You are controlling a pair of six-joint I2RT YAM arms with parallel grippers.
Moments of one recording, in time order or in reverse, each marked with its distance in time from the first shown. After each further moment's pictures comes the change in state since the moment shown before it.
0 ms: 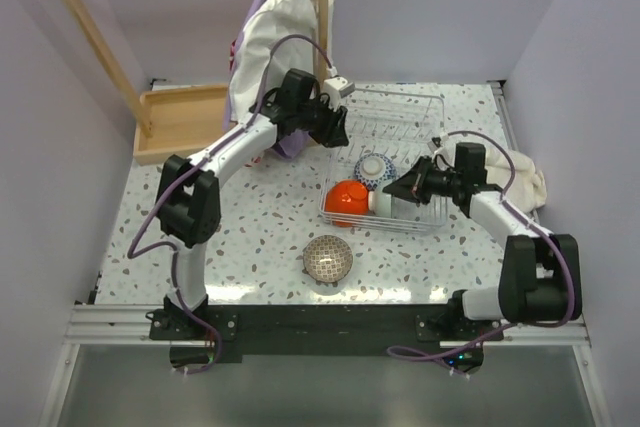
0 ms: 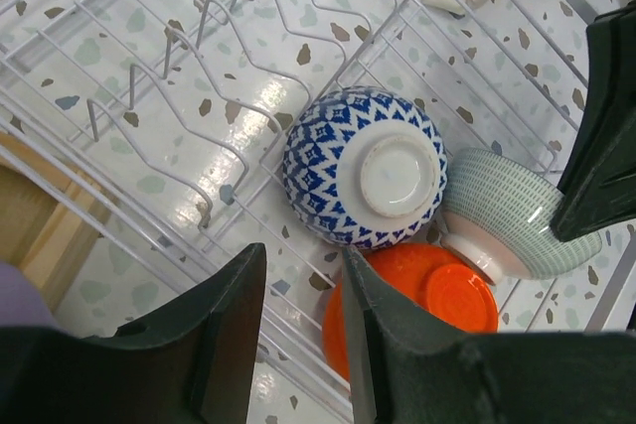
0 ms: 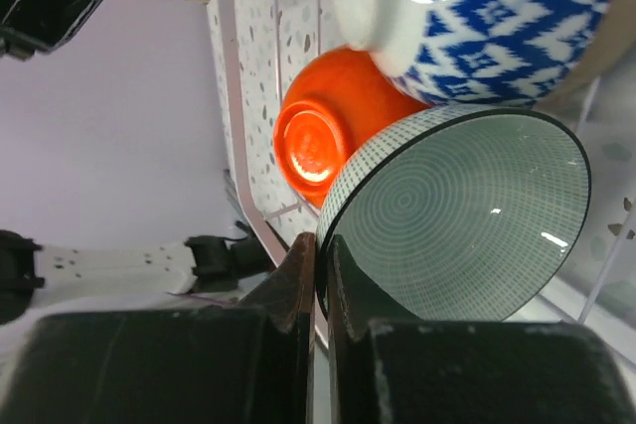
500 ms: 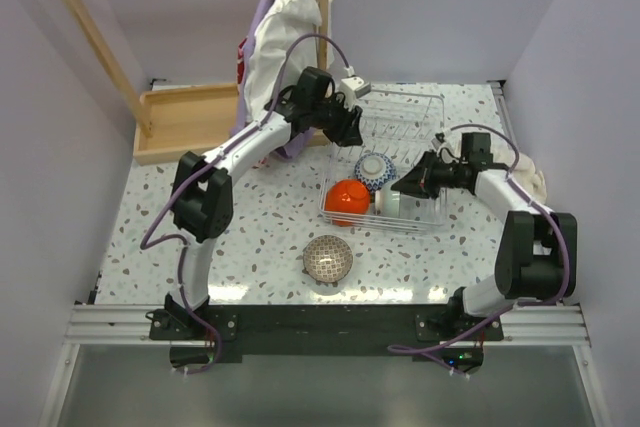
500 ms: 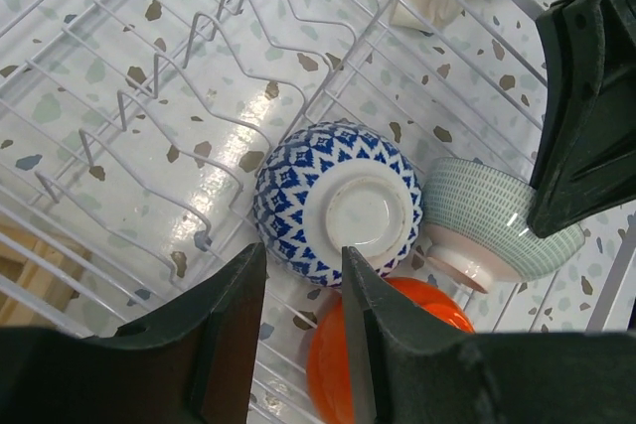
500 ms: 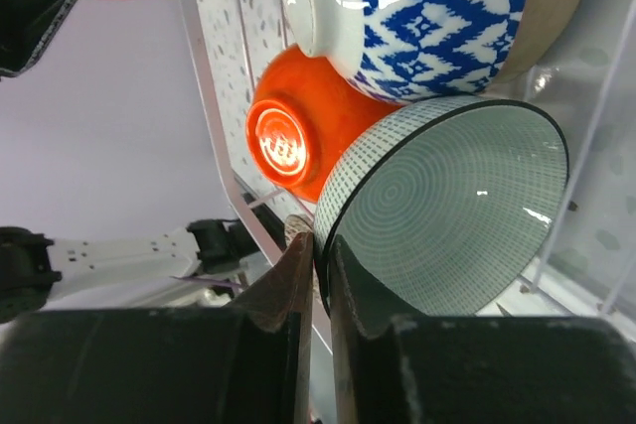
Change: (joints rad) left arm -0.044 0.097 0.135 -0.022 0.016 0.019; right arm -0.078 0.136 0.166 -0.285 -0.043 -0.174
